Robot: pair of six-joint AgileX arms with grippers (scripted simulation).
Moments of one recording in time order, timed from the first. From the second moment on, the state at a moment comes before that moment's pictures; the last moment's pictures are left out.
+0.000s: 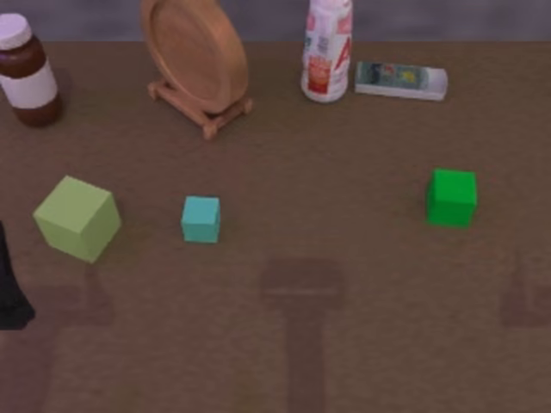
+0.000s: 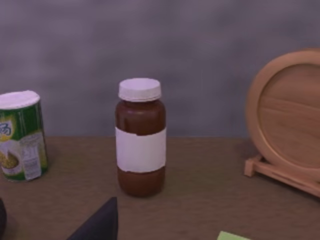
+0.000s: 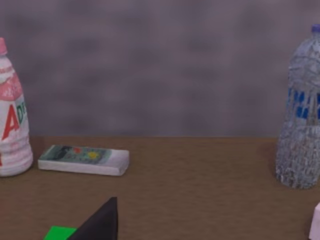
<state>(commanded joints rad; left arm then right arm) 0.00 0.00 0.00 0.00 0.00 0.00 0.00 0.00 0.00 0.00 0.00 0.00</state>
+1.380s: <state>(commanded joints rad) -0.33 1.80 1.46 -0.95 0.01 -0.26 0.00 0.00 0.00 0.00 0.00 0.00</state>
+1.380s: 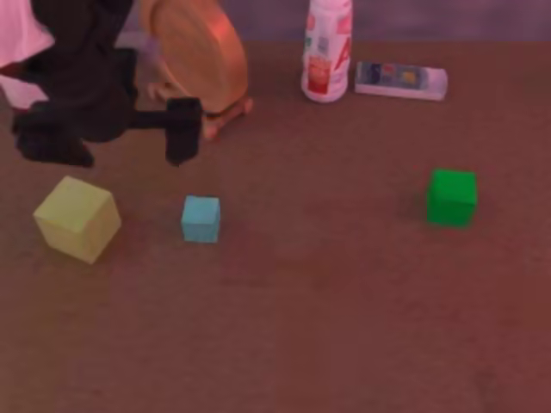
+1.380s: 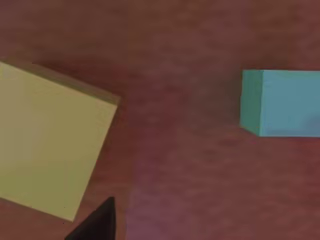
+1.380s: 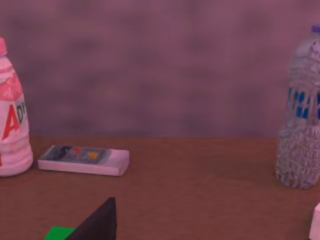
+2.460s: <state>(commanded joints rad) -0.42 2.28 1.82 -1.11 0.00 -0.33 0.00 0.00 0.00 0.00 0.00 0.00</state>
